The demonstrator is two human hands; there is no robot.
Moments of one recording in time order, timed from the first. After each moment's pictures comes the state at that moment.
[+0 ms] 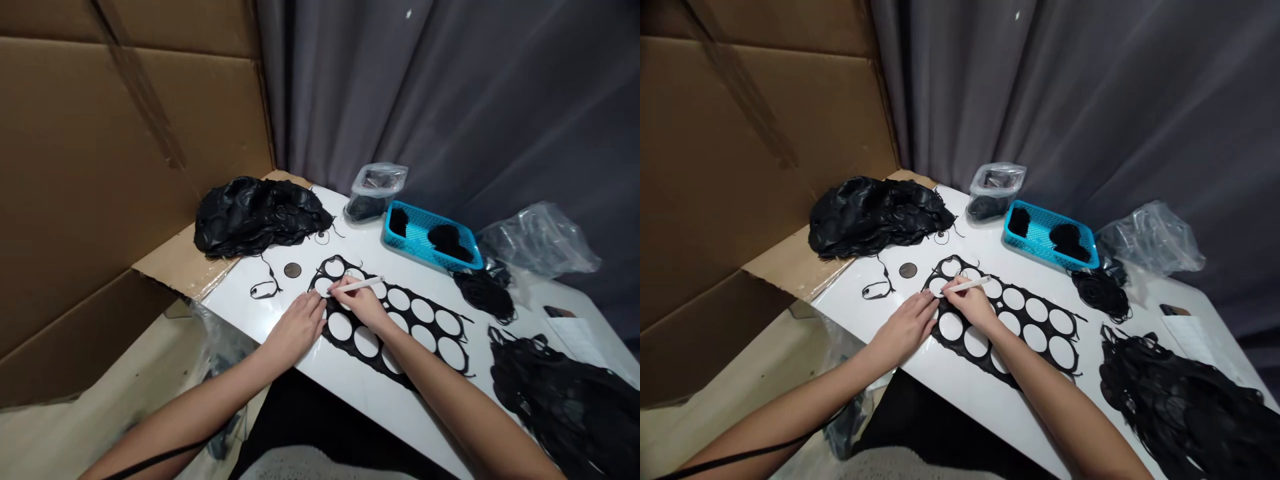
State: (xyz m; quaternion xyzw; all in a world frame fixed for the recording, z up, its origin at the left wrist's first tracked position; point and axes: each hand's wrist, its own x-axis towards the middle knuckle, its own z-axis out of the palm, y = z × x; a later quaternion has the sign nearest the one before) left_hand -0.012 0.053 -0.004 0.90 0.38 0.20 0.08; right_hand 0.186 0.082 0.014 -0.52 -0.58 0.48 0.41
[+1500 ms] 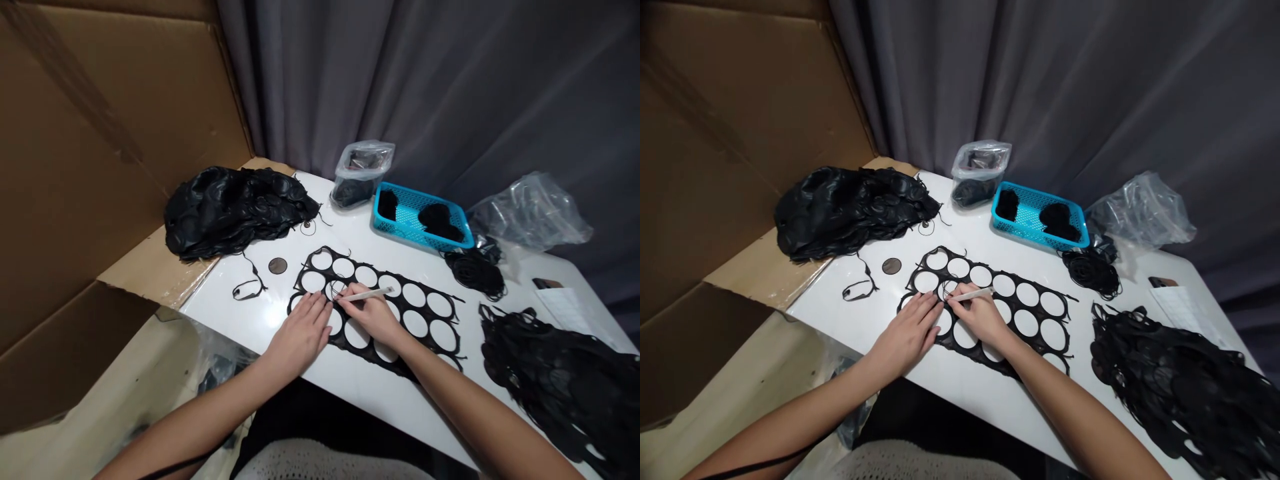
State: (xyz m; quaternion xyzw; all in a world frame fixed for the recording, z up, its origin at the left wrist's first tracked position) left_hand 0.013 0.043 -0.001 0.93 0.32 0.17 0.02; right_hand 0.218 0.045 0.012 -0.56 -0.67 0.34 0.34
